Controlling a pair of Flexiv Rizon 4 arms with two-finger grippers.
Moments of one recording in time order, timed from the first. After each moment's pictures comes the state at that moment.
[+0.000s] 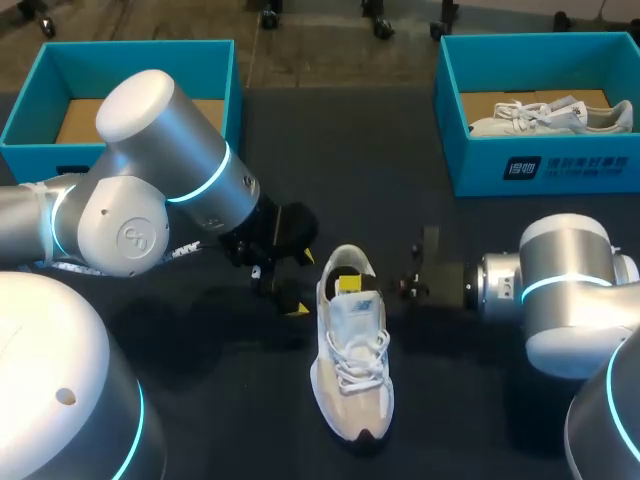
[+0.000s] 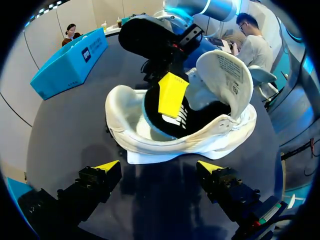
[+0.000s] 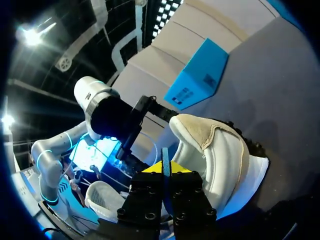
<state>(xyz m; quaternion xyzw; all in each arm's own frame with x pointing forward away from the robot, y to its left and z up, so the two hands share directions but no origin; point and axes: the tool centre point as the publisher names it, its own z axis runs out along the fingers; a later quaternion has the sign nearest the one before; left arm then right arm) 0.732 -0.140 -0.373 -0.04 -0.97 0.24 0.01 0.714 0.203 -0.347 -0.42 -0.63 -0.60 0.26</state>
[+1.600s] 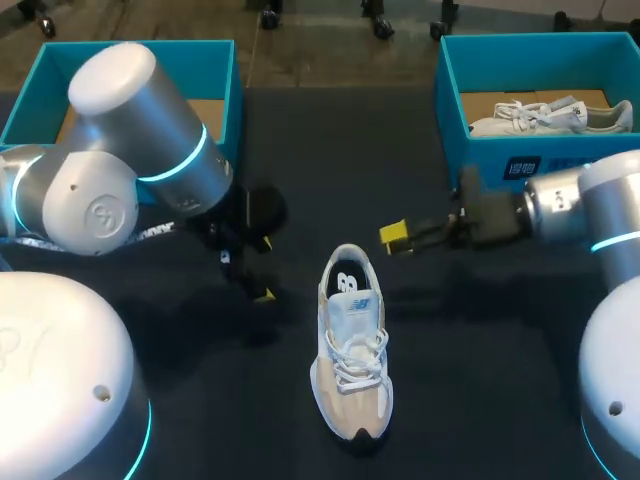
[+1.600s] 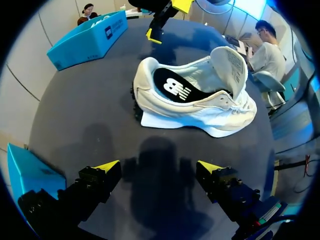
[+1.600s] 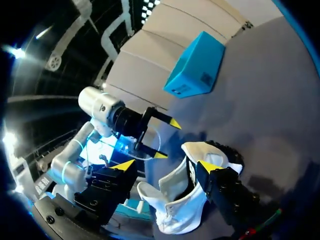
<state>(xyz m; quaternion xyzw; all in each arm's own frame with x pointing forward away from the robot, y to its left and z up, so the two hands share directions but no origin) 0.746 -0.079 -0.354 0.05 -0.98 0.18 0.01 0.745 0.129 -0.284 -0.43 -0.67 -0.51 0.34</state>
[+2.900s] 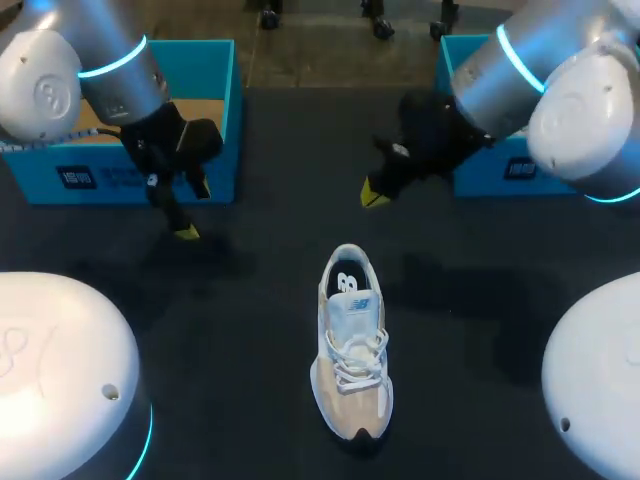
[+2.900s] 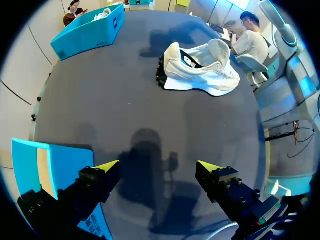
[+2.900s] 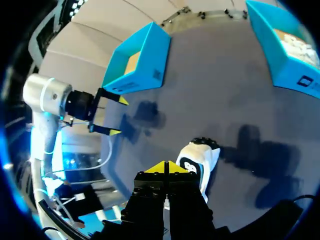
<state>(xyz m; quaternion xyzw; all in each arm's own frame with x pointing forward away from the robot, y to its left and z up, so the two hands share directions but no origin) 0.825 0.020 -0.311 -0.02 -0.99 0.13 0.06 0.766 0.168 -0.225 -0.63 -0.71 -0.24 0.18</state>
